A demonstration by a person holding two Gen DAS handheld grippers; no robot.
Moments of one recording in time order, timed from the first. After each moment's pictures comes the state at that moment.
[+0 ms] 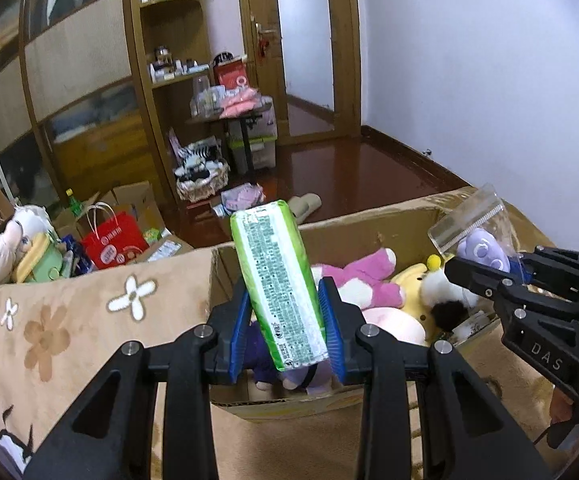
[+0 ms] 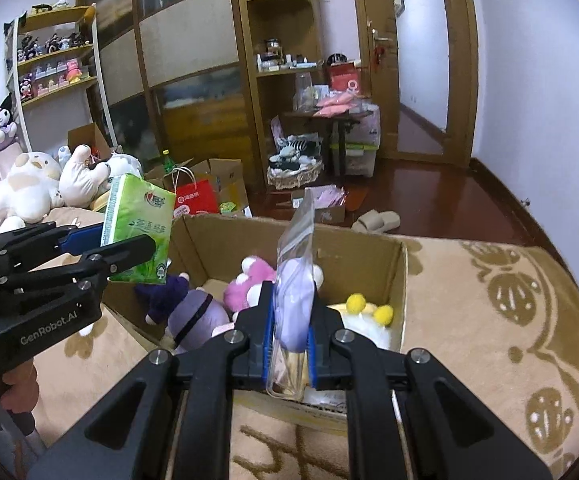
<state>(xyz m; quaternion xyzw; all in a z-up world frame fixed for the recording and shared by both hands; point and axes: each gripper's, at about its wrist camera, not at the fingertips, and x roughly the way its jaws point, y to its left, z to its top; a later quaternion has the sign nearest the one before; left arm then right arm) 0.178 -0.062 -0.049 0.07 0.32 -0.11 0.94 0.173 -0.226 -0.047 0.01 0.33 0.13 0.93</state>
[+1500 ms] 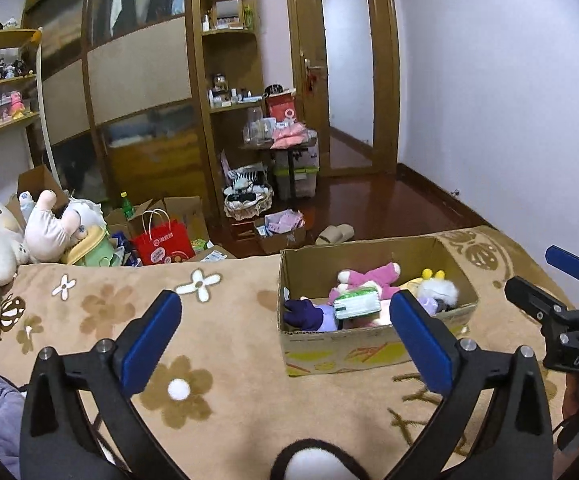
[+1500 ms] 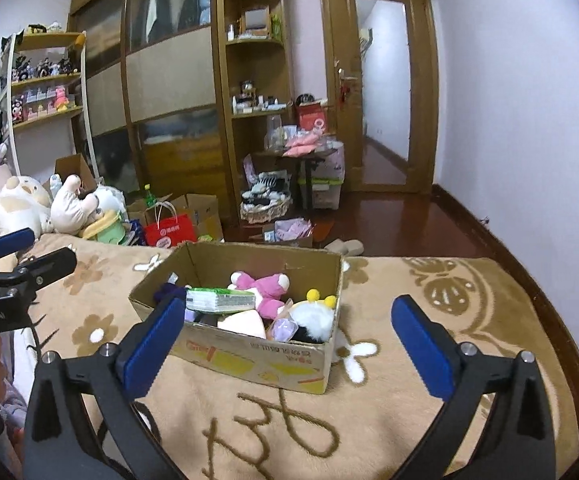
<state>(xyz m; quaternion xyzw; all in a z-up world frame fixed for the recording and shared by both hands) 0.062 -0.018 0.018 0.03 0.26 -0.04 0.96 0.072 -0.246 0.017 0.01 0.26 0.07 0.96</state>
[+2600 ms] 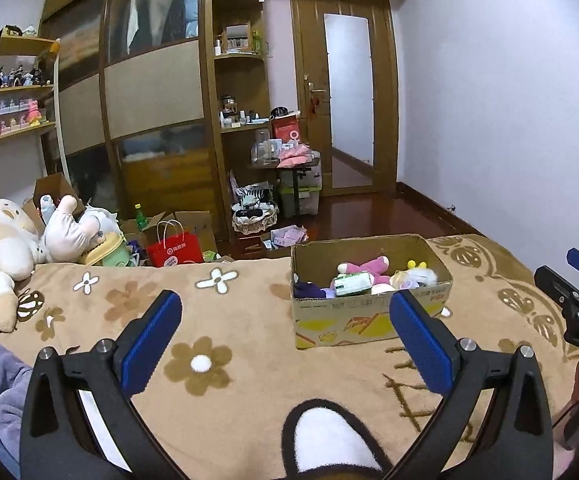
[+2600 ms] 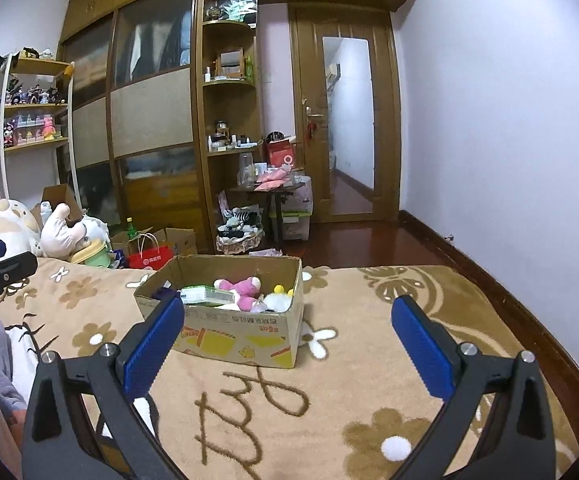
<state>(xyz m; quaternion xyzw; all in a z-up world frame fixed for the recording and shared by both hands) -0.023 -0.001 0.029 0.03 0.22 -0.03 0.97 -0.031 -0.270 0.032 0.01 0.20 0.01 0.98</state>
